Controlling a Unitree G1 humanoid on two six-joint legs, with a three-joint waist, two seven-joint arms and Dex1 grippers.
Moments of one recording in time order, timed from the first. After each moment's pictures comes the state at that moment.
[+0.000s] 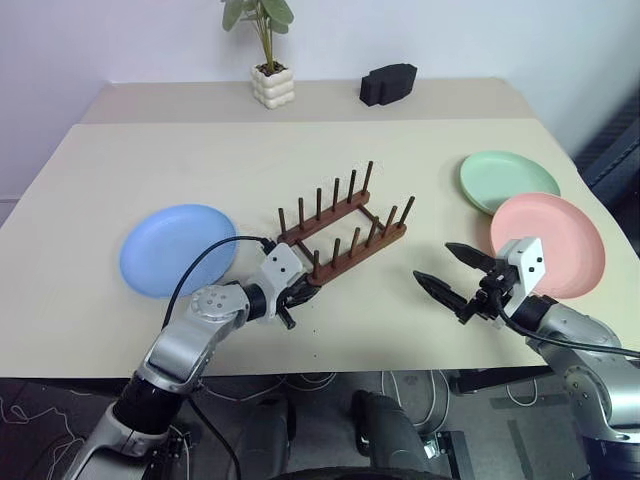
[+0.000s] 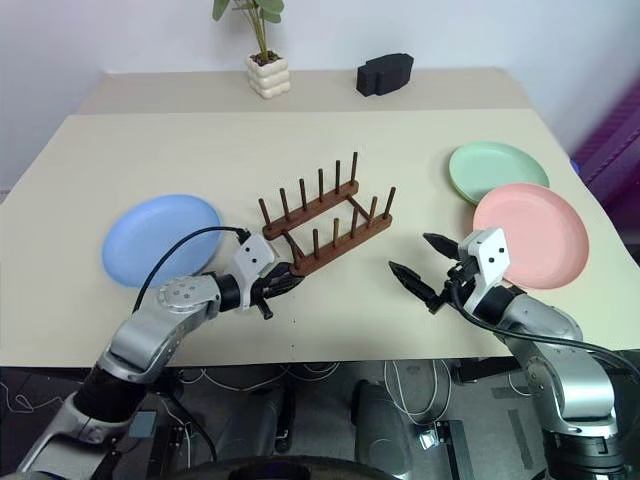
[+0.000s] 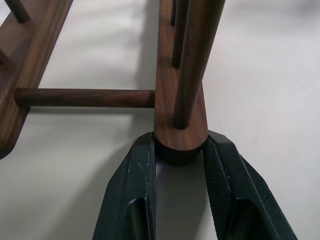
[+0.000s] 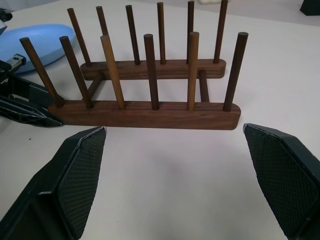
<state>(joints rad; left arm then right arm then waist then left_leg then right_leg) -0.29 0.48 -0.30 -0.25 -0.22 0.60 -0.64 0.07 -0.58 -0.25 -0.38 0.53 0.41 0.71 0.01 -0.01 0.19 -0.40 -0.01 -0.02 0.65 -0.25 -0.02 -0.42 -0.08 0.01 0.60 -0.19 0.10</state>
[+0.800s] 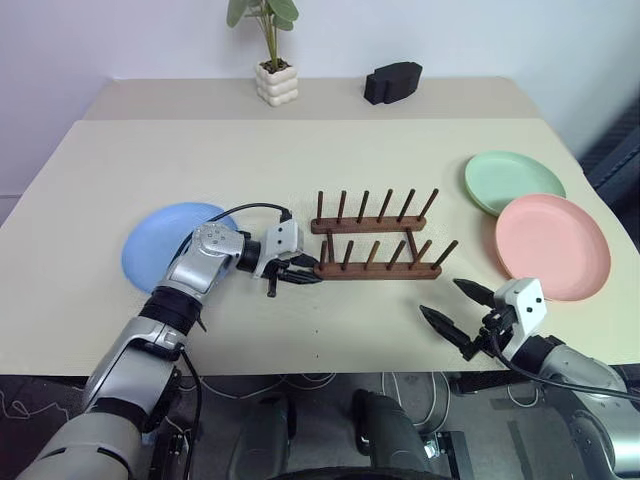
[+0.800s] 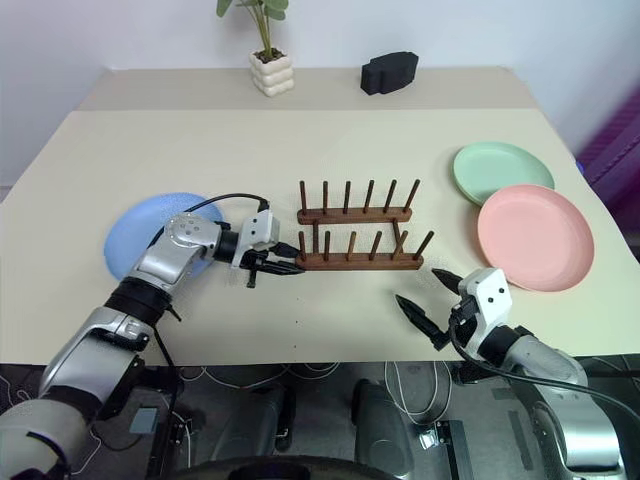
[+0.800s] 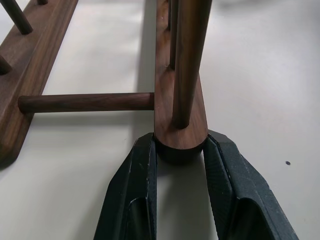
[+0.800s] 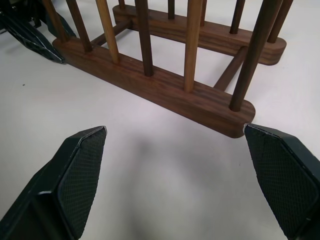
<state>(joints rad) -0.74 0.43 -0.35 0.58 -0.11 -0.03 -1.29 0.30 -0.56 -0.24 -0.44 0.47 0.34 0.66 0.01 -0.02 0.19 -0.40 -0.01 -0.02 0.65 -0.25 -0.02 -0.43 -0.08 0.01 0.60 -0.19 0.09</state>
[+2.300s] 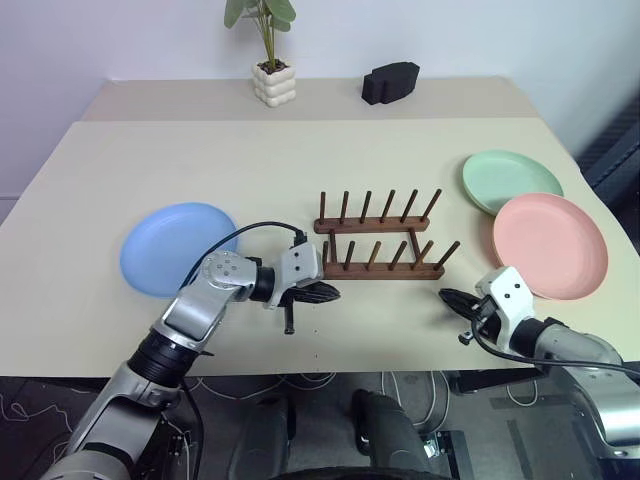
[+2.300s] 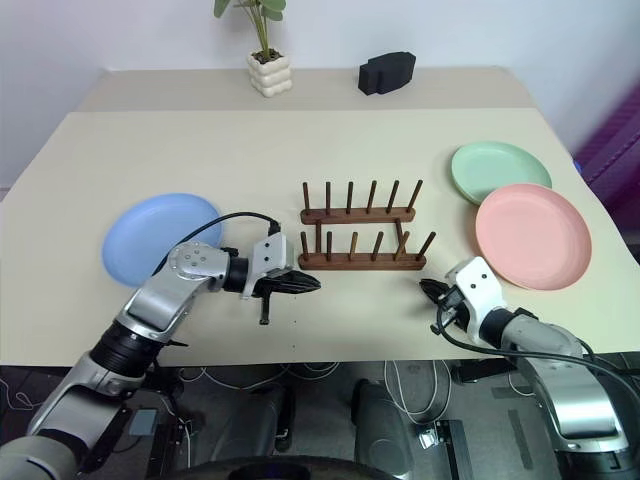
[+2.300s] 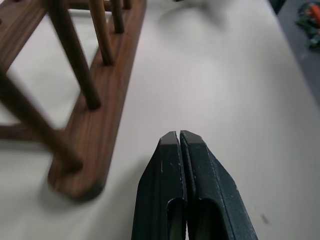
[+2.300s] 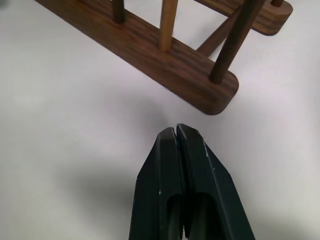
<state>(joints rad) -0.48 0.47 -0.37 -0.05 -0.12 0.38 -1.09 0.15 -0.68 -0.15 -0.34 0.29 0.43 0.66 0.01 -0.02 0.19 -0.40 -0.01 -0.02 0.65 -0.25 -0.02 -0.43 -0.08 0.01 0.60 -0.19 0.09</state>
